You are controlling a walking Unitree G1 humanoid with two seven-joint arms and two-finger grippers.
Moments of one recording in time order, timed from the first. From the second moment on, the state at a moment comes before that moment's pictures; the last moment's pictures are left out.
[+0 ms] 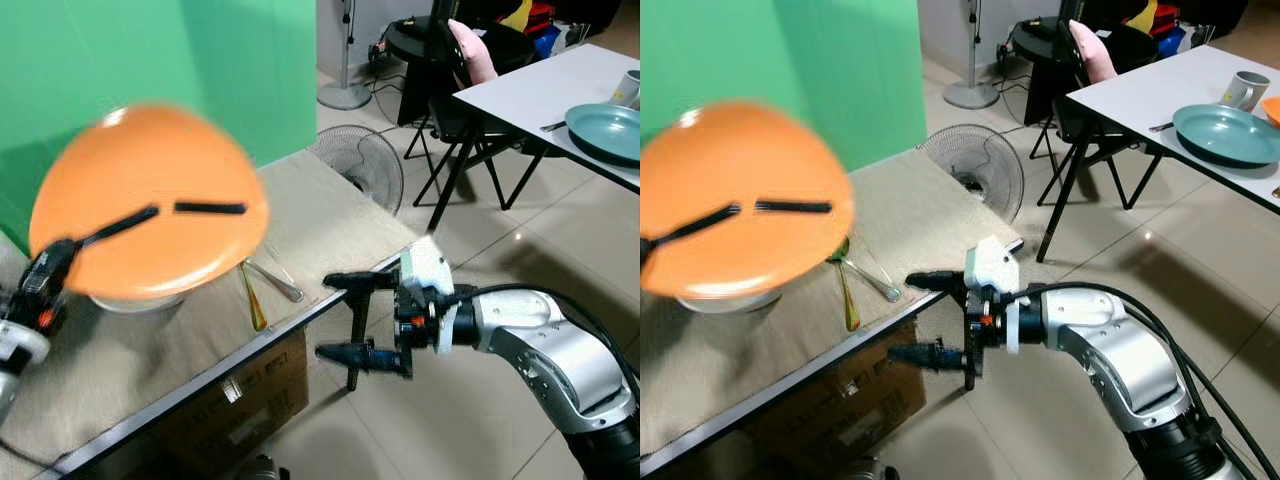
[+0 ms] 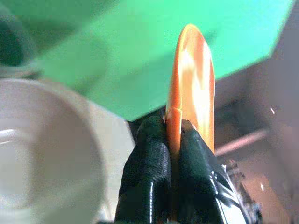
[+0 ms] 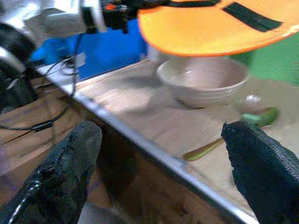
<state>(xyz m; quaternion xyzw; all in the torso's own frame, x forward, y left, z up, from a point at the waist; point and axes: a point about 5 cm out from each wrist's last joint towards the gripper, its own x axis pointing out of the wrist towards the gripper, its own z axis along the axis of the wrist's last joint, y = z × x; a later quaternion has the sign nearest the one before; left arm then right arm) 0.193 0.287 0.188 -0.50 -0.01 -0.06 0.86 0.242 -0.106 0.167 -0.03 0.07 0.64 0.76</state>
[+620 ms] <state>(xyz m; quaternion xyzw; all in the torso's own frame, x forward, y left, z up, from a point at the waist) 0.241 0.190 0.218 -0.42 -0.07 -0.09 0.90 0.272 -0.134 0.179 0.10 -0.01 0.25 0.96</state>
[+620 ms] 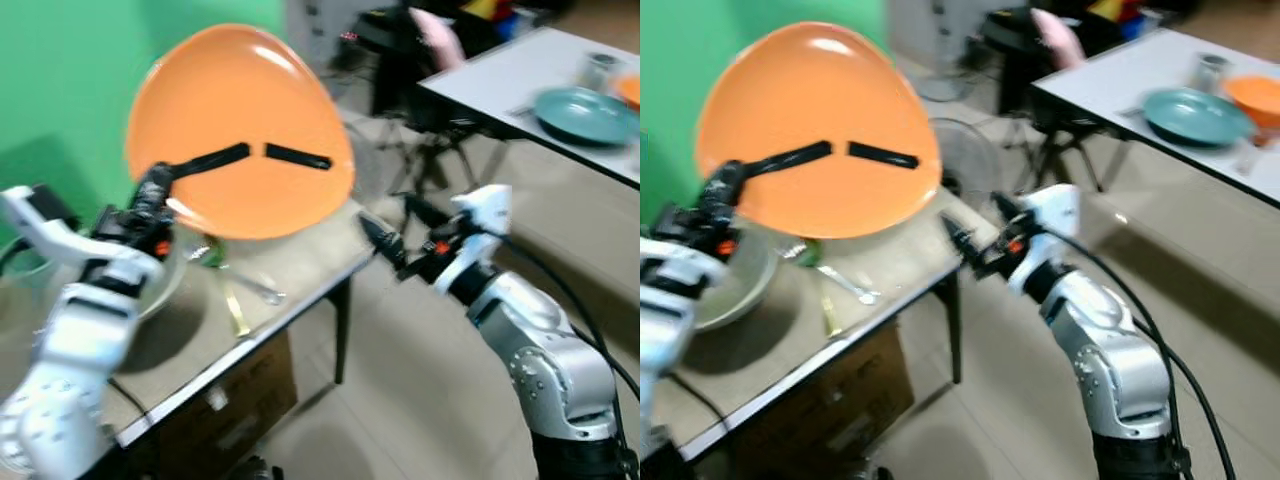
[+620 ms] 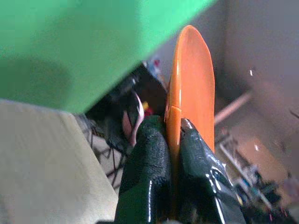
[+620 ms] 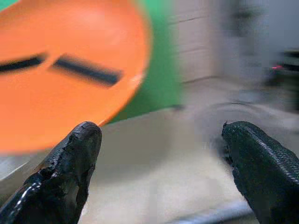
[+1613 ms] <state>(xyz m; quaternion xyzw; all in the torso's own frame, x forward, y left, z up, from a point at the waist) 0.242 0.150 0.208 -0.09 -0.10 -0.07 0.99 0.260 -0.146 0.181 0.08 -0.01 0.14 0.99</state>
